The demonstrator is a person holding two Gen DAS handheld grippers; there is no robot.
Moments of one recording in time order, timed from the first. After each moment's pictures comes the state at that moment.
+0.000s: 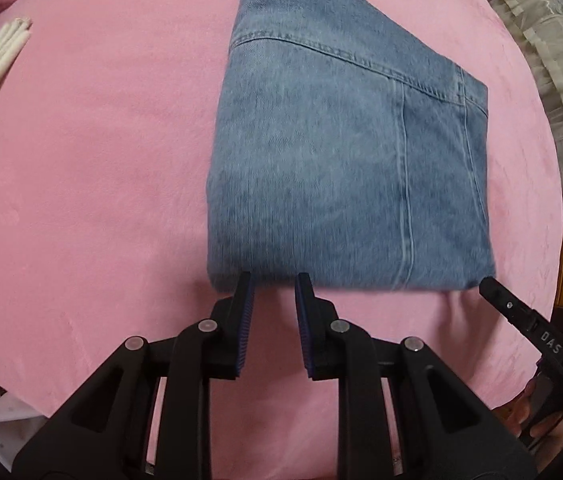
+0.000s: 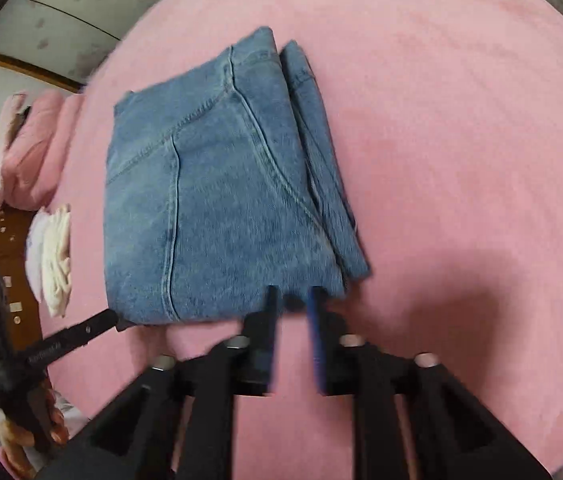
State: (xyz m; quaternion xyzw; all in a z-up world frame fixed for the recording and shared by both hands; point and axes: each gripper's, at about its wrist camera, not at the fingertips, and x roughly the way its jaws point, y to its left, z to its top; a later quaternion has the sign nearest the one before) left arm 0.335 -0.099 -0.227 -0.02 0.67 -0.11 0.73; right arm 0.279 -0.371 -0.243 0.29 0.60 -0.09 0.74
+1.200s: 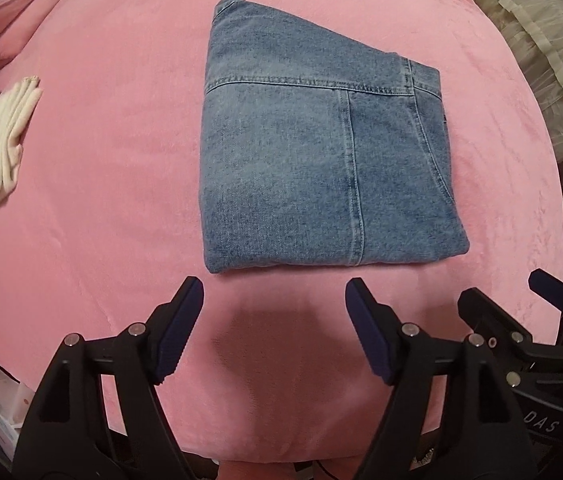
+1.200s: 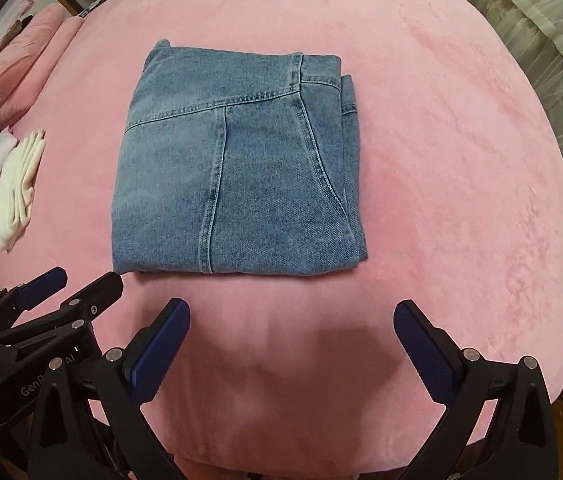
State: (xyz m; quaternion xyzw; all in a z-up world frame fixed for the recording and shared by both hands) left arm 0.329 -0.138 -0.148 0.06 0.65 -0.12 0.74; right arm 0.269 -0.315 -0.128 0.11 0.66 -0.11 0.74
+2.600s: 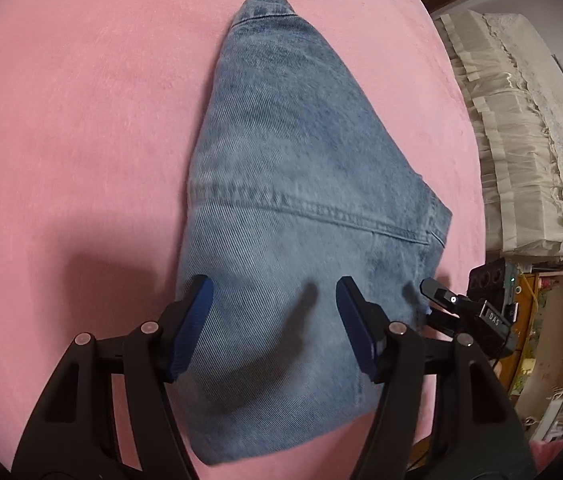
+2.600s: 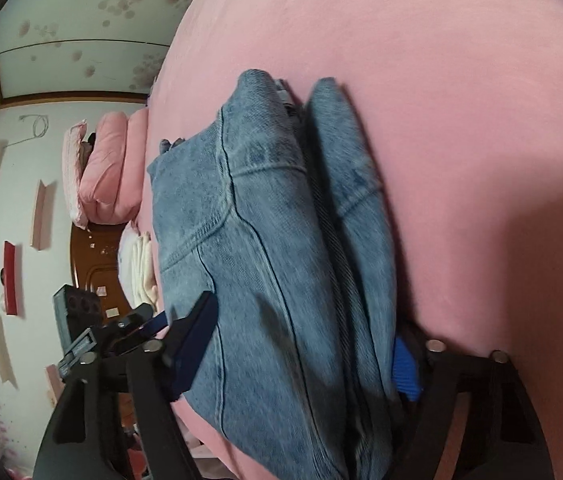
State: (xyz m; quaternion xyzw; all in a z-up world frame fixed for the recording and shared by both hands) left arm 0.486 -0.074 -0.259 -0.19 0.65 -0.23 0.70; right arm 0.368 -0.476 -0.278 0.44 0.56 0.08 0.70
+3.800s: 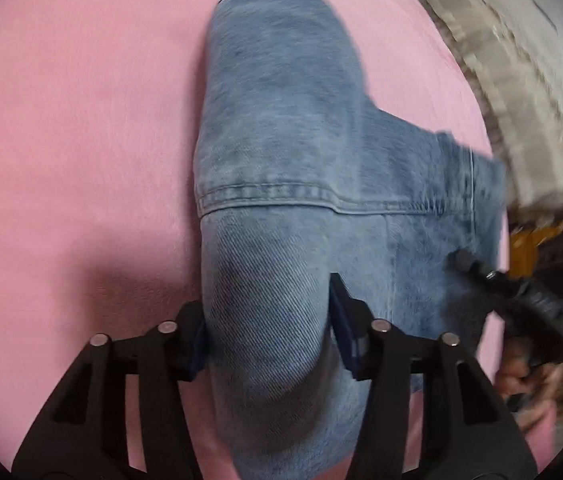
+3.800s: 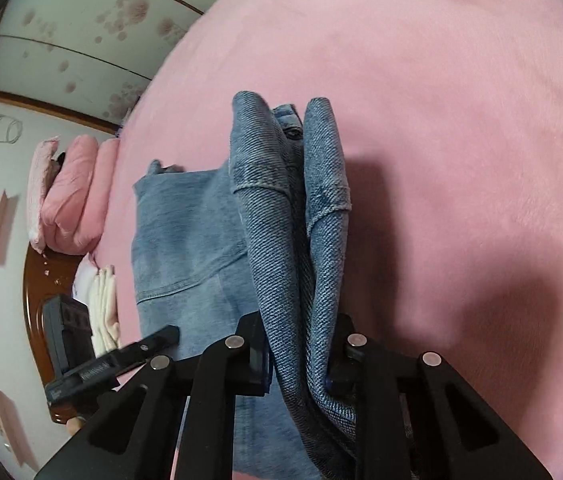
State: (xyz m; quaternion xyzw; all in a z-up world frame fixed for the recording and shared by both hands) left arm 0.479 -0.112 -0.258 -0.09 0.63 -0.25 0.73; right arm 0.366 -0.367 -0.204 0.37 0.51 -0.03 0.78
